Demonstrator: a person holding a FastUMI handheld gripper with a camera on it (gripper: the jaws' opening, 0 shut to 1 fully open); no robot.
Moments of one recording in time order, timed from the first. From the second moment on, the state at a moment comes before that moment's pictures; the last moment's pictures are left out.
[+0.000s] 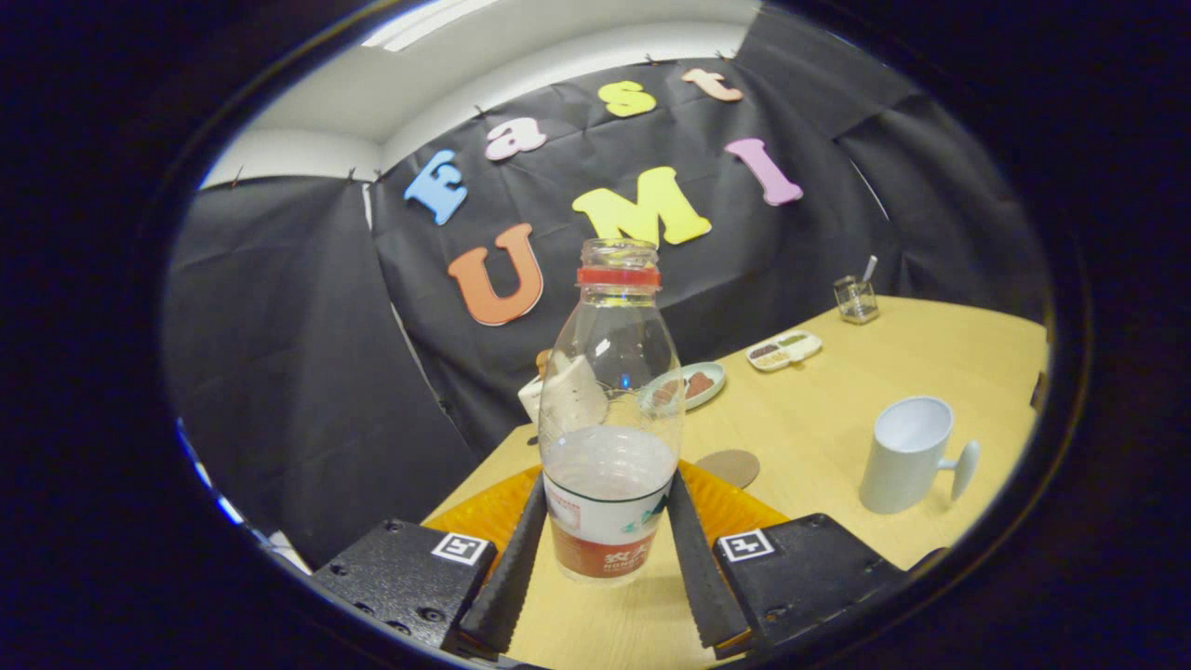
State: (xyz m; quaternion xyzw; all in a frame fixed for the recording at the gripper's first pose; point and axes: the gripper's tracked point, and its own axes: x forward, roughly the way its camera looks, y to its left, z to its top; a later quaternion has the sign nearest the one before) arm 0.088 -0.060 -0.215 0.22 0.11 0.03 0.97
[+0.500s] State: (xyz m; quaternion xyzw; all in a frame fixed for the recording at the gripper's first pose) arm 0.087 -0.101 -0.218 0.48 0.10 0.03 0.87
